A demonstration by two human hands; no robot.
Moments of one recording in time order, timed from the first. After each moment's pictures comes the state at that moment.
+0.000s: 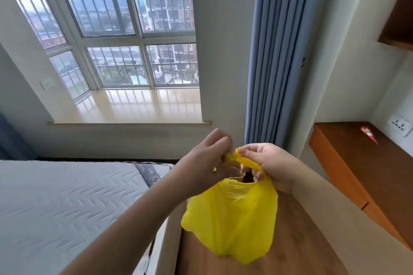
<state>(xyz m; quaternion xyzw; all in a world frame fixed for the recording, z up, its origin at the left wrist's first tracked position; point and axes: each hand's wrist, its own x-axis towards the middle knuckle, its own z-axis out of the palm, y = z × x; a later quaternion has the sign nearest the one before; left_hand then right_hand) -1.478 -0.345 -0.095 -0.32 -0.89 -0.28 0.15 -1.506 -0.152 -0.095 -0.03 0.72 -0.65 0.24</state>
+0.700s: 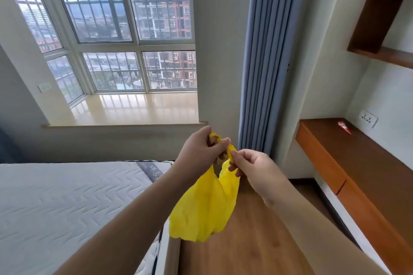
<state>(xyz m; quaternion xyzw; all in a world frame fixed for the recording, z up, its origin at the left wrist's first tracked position) -1.377 -0.393 -0.080 -0.08 -0.83 -0.55 0.06 -1.352 -0.239 -0.100 -0.06 0.81 -0.58 0.02</state>
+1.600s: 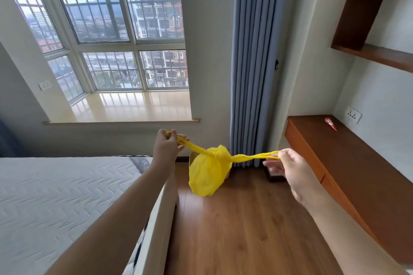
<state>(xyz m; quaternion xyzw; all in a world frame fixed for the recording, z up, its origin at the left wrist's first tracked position) -1.414 -0.348 -0.141 0.12 -0.67 -0.71 0.17 -1.355 -0.054 -0.148 0.08 0.74 -0.67 -0.06</state>
